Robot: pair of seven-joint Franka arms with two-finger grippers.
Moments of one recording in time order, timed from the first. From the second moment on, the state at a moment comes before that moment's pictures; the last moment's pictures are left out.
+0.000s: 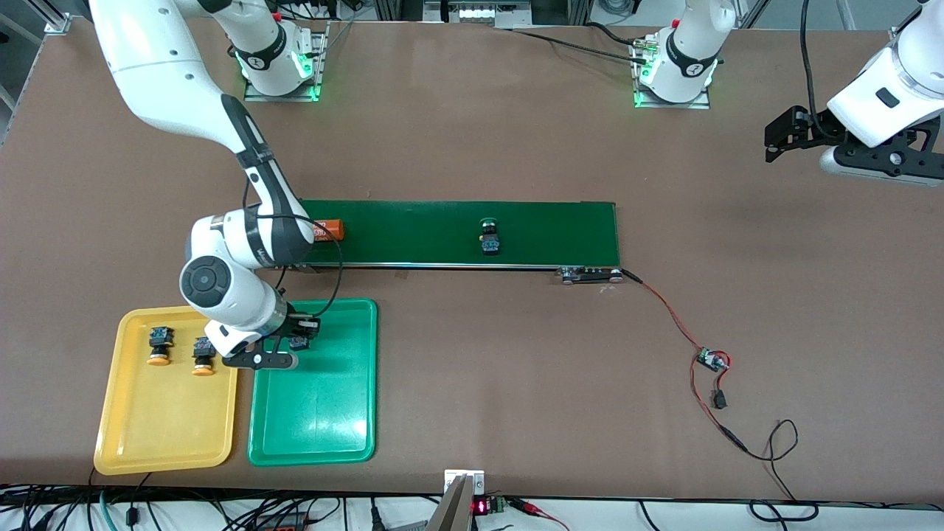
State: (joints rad) left arm 0.02 -0.04 -0.13 -1.61 0.03 1.48 0.04; right arm 0.24 0.76 0.01 -1.49 -0.02 2.32 0.27
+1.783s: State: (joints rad) left arm 0.02 -0.04 -0.13 -1.59 0.03 1.45 0.04; right arm 0.68 0.55 0.03 -1.57 0.05 2.09 0.68
